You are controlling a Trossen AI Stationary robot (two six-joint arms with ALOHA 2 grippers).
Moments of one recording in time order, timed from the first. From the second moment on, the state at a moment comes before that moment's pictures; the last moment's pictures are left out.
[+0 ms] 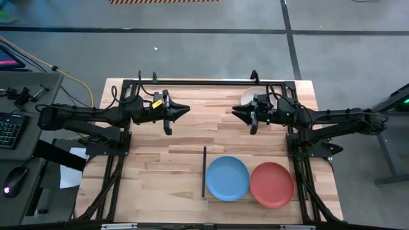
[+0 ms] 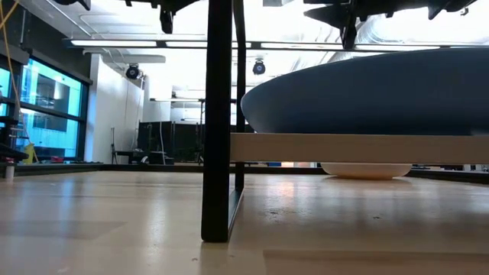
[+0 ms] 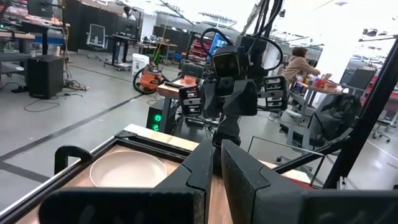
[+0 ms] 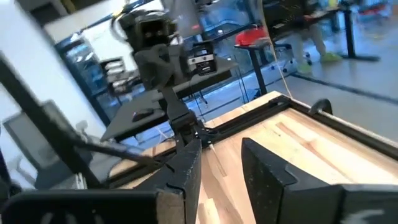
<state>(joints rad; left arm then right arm) 0.08 1.01 0.68 0.41 -0.09 -0.20 -0.10 0.95 0.65 0.29 0.07 0.39</state>
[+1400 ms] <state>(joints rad) 0.08 1.01 0.68 0.40 -0.09 -0.23 -0.48 0.99 0.36 -0.49 0.37 1.49</state>
